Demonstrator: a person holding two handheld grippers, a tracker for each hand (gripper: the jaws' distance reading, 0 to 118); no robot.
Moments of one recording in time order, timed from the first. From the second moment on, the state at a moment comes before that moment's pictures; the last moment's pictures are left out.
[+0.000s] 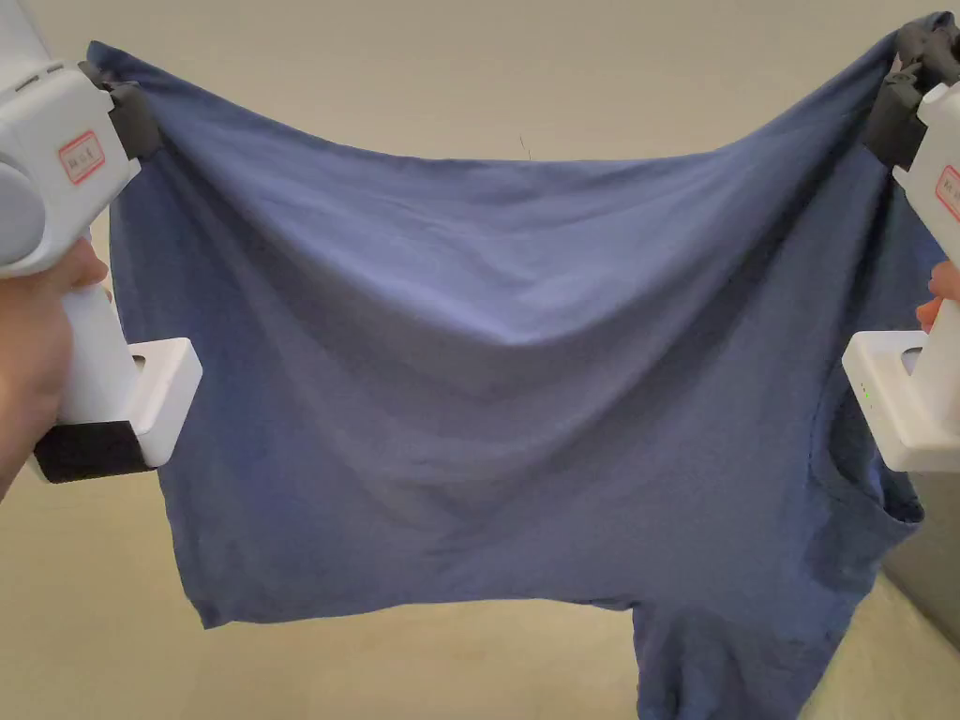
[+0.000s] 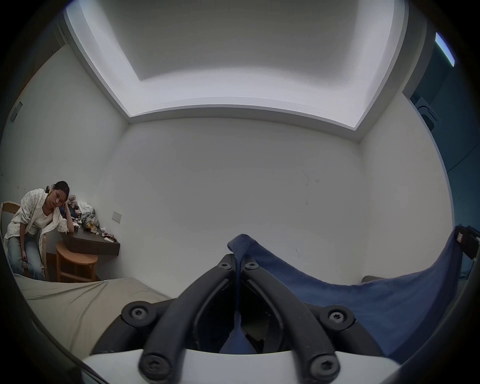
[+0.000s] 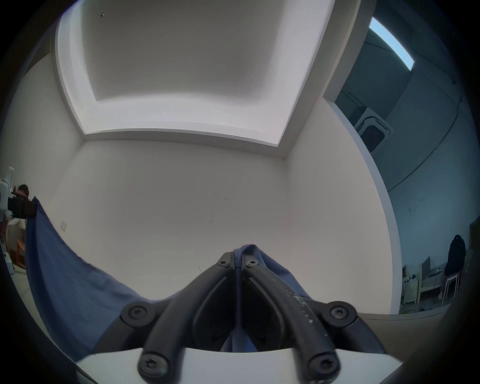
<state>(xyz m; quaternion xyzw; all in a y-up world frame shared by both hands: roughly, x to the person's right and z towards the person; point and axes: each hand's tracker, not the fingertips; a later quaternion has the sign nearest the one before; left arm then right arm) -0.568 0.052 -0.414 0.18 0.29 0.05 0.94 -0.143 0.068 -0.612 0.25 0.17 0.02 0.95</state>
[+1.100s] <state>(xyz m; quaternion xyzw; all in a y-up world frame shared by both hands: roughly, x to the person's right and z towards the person) -0.453 -0.304 -0.063 -0.23 0.27 0.15 0.92 0.031 -0.287 -0.265 -0.21 0.25 0.06 0.94</state>
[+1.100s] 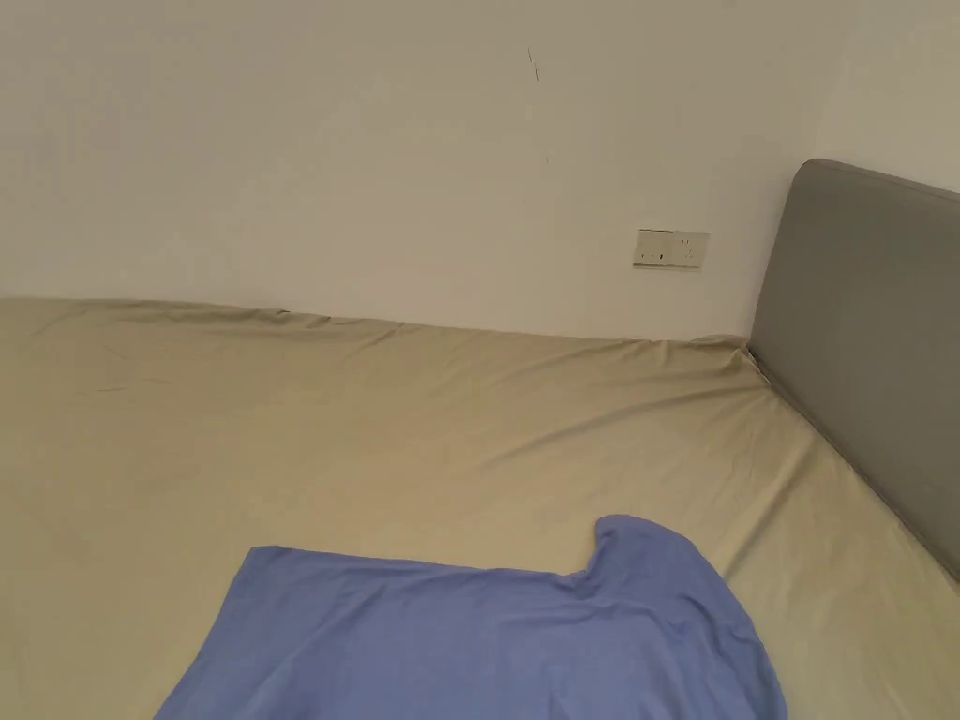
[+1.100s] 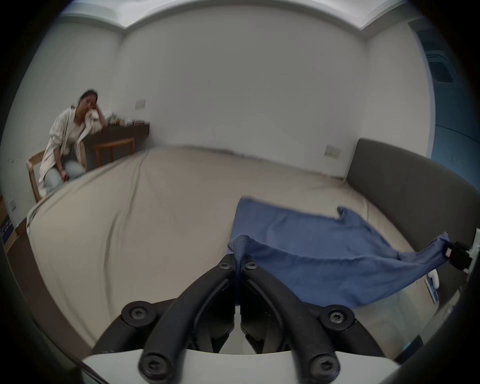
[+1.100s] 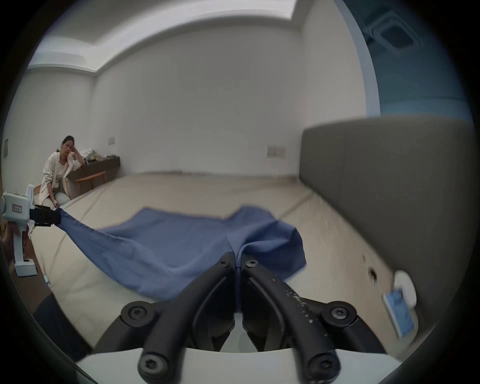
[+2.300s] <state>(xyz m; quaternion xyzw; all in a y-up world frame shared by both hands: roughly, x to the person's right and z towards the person) -0.382 -0.203 -0.012 0.08 0.28 0.00 0.96 0.041 -0.208 -0.206 0.05 0.19 0.01 0.98</state>
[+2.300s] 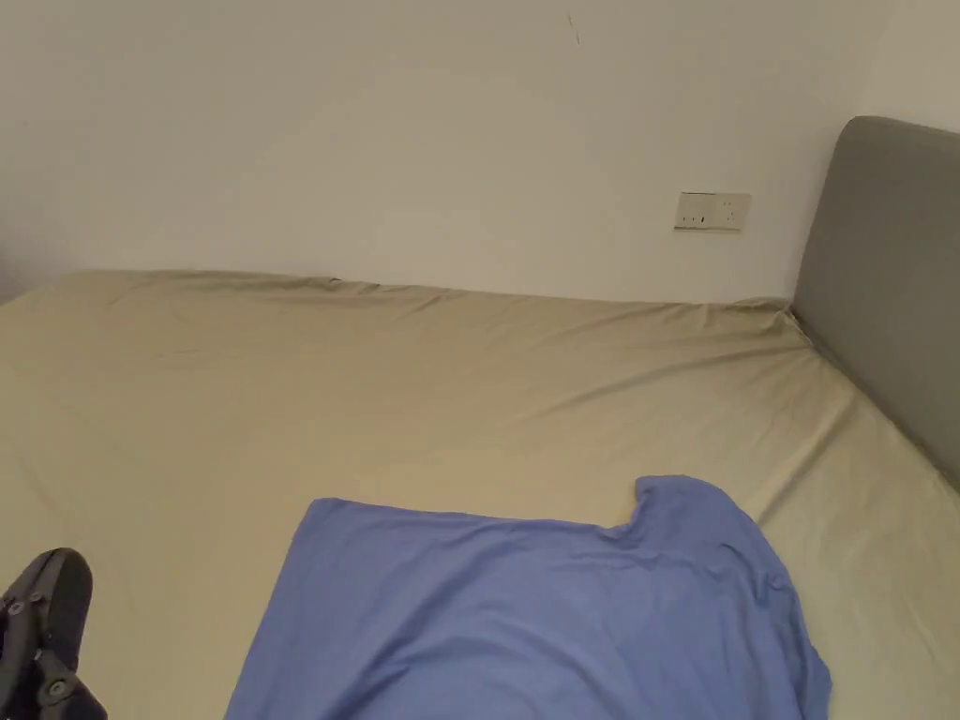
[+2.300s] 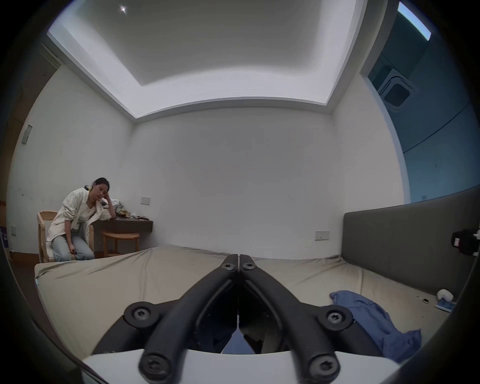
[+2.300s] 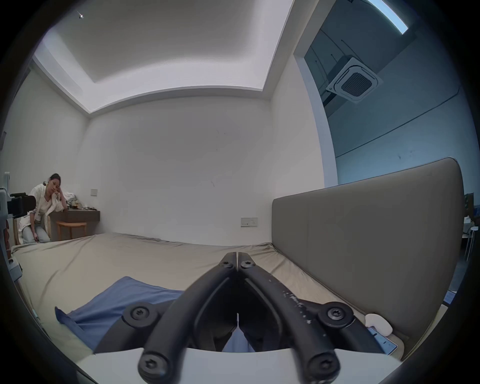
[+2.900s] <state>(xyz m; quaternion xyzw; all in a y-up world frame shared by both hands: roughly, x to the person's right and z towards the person) -0.494 -0.392 -0.066 -0.42 0.21 0.20 0.86 0.038 -0.269 -0.234 -0.11 0.20 0.03 0.97</state>
